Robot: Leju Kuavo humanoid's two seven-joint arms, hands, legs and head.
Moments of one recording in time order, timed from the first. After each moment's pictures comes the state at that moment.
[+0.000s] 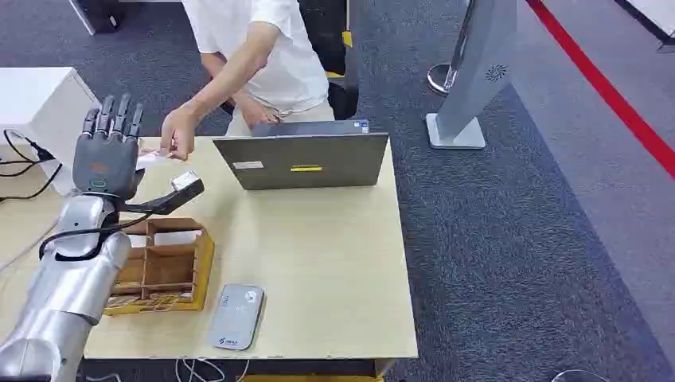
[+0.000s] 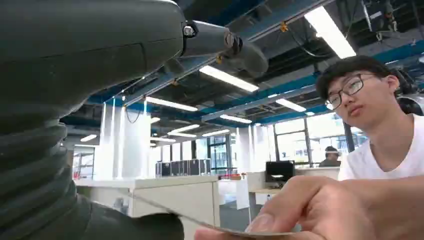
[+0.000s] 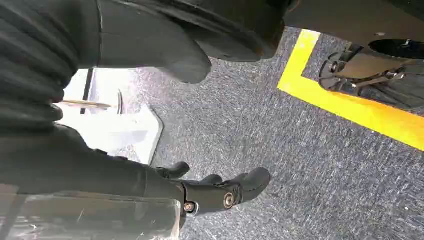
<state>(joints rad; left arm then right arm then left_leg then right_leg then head) -0.74 0.14 -0.23 -0.88 -1.28 0.59 -0.05 -0.09 0.17 -0.28 -0.21 0.92 -0.06 0.25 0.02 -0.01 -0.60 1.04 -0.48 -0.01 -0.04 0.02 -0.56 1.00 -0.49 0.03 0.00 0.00</state>
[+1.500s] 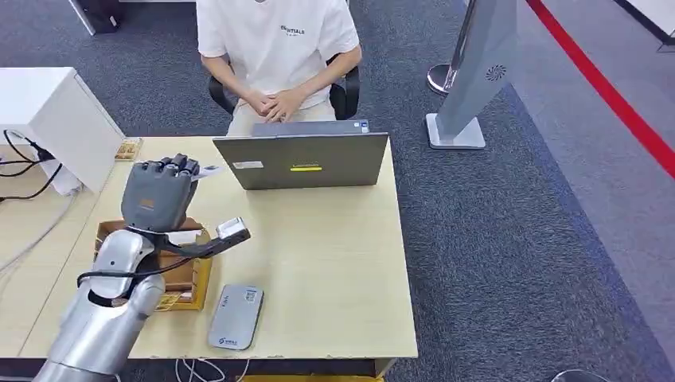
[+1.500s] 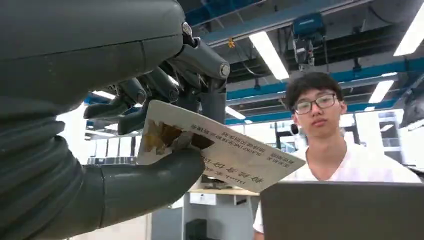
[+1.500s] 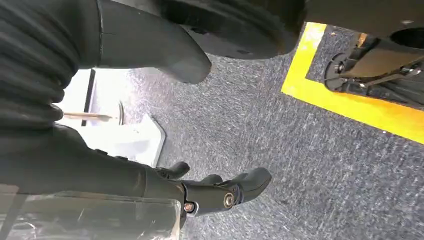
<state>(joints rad) -0.50 0.14 -0.42 -1.32 -1.21 0.48 -0.04 -0.07 0.17 -0.32 -0.21 0.91 -0.09 0.23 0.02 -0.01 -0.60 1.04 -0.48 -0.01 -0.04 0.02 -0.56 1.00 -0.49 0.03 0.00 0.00</state>
